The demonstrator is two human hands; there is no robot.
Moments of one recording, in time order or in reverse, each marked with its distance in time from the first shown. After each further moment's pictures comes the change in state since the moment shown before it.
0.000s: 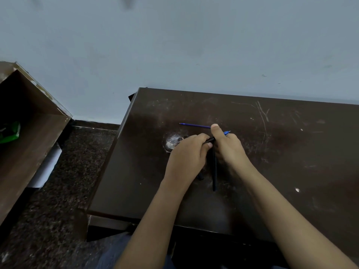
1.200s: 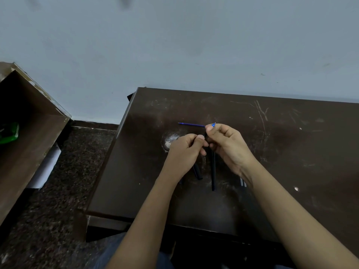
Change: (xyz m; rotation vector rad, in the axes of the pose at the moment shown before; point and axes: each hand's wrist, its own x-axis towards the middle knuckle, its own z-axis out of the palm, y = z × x) left_hand 0.003 0.001 -0.009 -0.589 -0.099 -0.404; right_hand -0.001 -0.001 -0.009 0.450 -0.253 -0.127
